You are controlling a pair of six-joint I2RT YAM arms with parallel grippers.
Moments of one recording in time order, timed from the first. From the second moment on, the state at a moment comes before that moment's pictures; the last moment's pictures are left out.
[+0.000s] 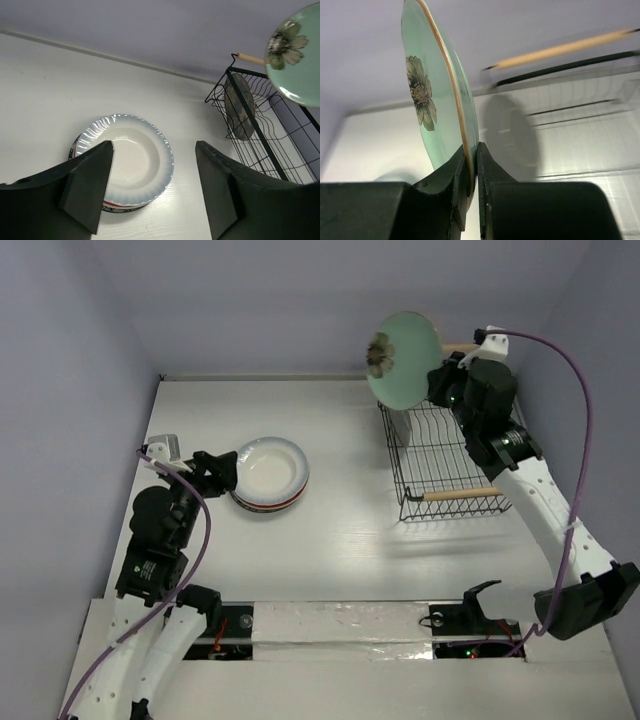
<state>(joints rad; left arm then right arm) -0.29 0.50 0.75 -0.27 -0.11 -0.42 0.36 1.26 1.41 -0.25 0.31 0.32</state>
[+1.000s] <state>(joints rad) -0.27 0.52 0.75 -0.26 -0.11 -0.42 0.68 1.96 1.32 0.25 -0.30 0.91</state>
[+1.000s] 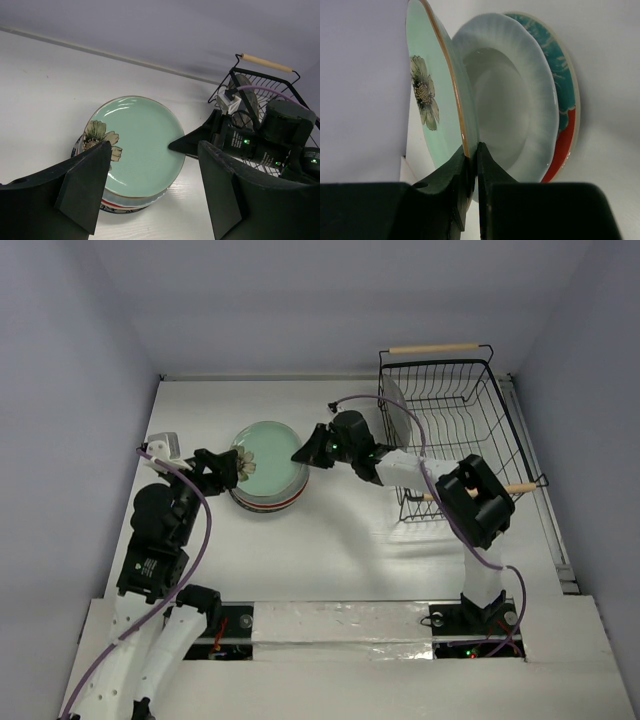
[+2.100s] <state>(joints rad) -0.27 0.52 0.75 -0.26 -0.10 -0.42 0.69 1.93 1.28 0.18 -0.23 0.83</state>
